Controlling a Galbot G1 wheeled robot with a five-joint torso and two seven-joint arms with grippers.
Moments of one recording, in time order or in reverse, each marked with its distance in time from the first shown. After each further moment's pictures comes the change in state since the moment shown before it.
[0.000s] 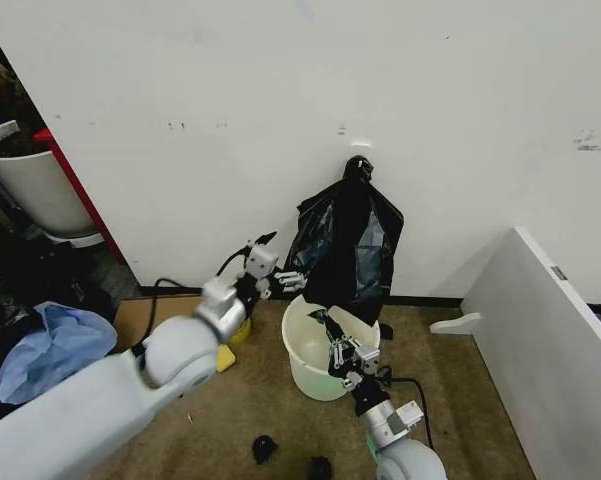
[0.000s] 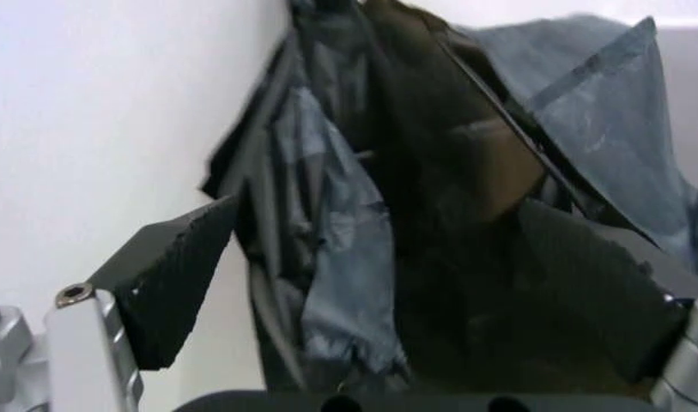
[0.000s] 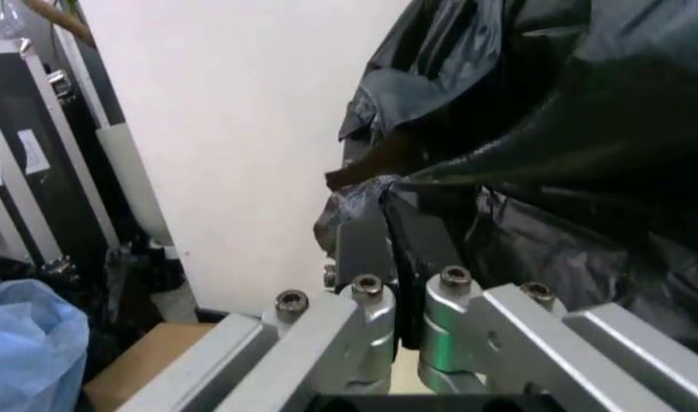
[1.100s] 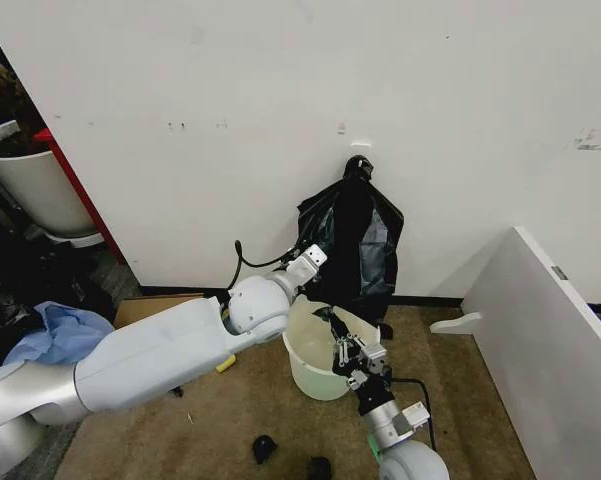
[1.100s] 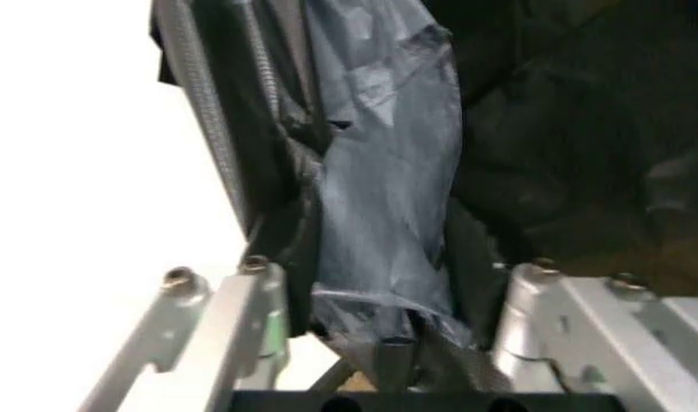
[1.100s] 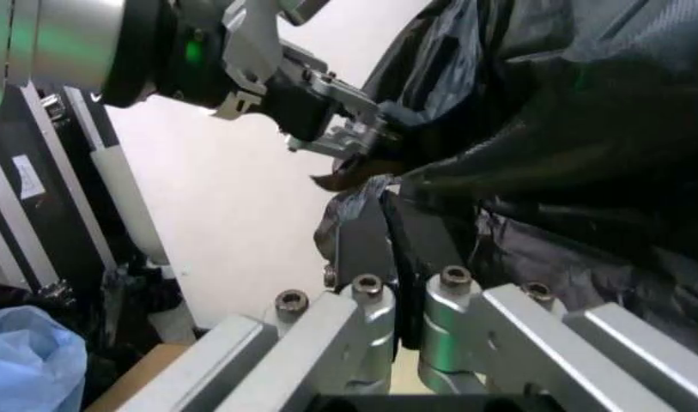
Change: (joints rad) left arm -0.245 -0.182 0.198 0.200 0.016 0.438 -0.122; right arm -0.017 0.010 0.015 0.031 0.023 0.001 -0.001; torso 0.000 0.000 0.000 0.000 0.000
